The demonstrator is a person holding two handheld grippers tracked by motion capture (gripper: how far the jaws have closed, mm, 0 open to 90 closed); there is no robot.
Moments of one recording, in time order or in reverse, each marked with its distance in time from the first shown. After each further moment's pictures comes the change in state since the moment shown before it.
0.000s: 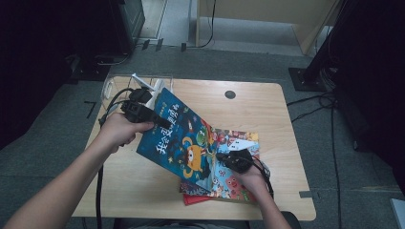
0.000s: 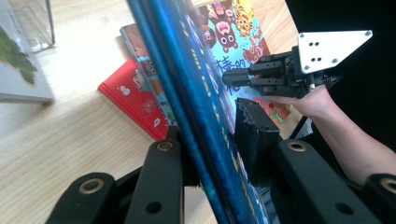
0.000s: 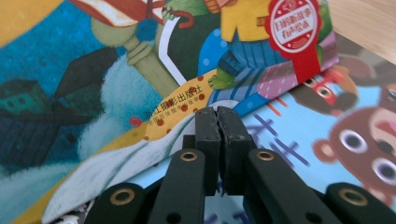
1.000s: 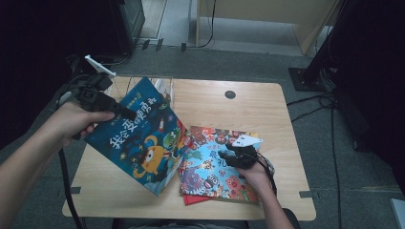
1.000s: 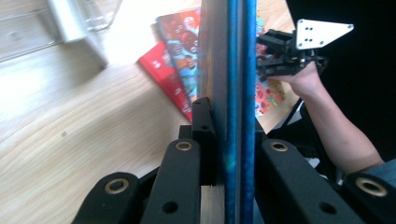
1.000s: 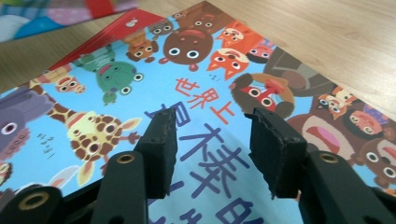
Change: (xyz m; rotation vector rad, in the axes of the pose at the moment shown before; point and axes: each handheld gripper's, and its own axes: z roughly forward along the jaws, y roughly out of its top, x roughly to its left) left arm 0.015 -0.036 -0.099 -0.027 0.053 -0.078; right arm -0.015 0.004 -0.010 -0.038 -0.092 0.007
